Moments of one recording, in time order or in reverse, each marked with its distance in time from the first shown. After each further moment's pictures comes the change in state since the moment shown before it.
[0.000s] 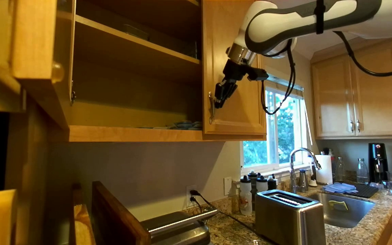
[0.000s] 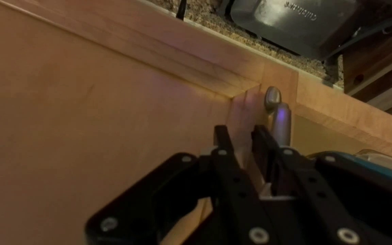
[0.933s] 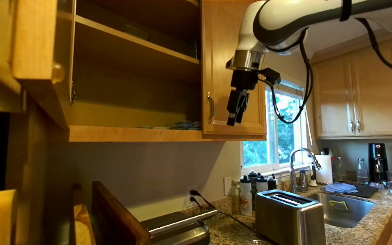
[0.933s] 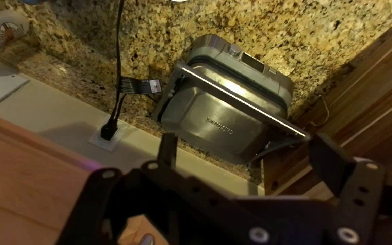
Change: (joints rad) arm 0.070 -0.112 0.026 -0.148 0.079 -0.315 -0.046
